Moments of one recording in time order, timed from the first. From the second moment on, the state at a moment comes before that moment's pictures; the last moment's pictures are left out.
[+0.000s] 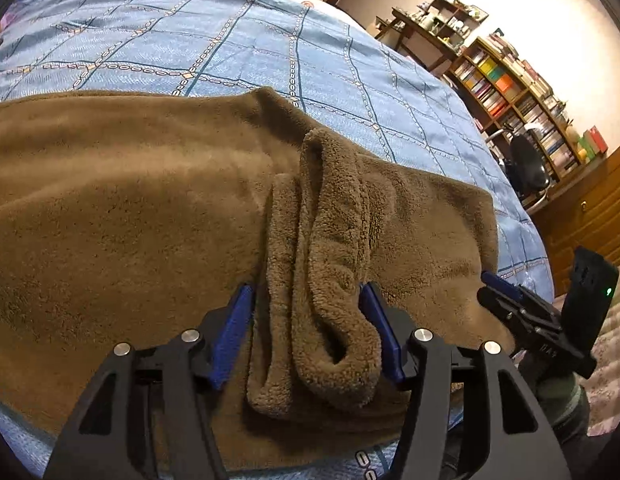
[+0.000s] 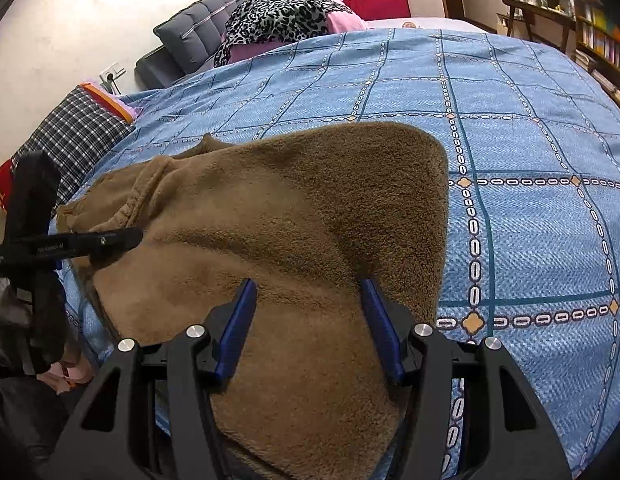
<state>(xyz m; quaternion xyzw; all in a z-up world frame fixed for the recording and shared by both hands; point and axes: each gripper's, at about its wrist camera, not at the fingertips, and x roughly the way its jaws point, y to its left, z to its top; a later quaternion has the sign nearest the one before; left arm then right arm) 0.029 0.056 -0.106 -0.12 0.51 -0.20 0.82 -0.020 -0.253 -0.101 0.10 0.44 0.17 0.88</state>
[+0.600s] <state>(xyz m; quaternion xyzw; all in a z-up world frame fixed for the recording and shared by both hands) 0.058 0.012 -0.060 -0.13 0.44 -0.25 0.86 0.044 -0.254 -0.072 0.13 0.43 0.12 0.89</state>
